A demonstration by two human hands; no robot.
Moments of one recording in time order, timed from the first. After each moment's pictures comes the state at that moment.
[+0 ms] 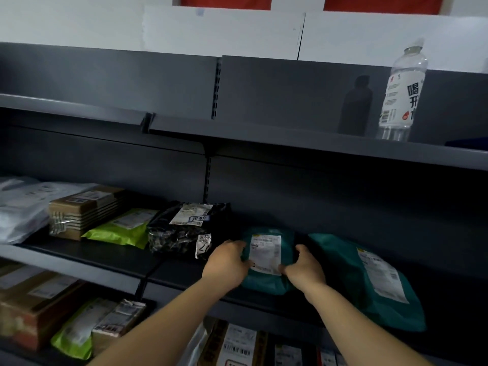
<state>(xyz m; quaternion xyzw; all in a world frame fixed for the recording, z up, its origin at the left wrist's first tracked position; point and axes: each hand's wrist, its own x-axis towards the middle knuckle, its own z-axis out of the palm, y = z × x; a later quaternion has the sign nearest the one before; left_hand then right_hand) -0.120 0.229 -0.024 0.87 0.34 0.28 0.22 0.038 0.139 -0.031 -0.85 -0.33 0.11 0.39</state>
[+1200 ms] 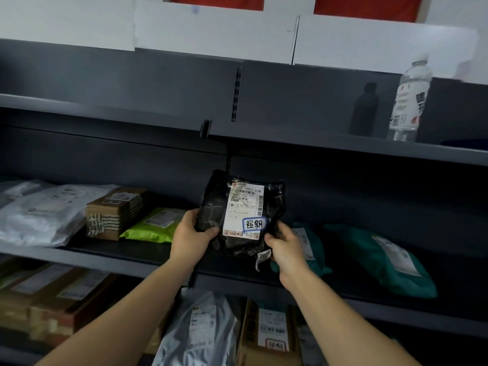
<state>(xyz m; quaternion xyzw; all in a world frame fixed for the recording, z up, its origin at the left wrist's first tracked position) -0.258 0.304 -0.010 0.66 0.32 0.48 0.49 -0.119 0.176 -0.004 -0.64 -0.26 0.22 0.69</state>
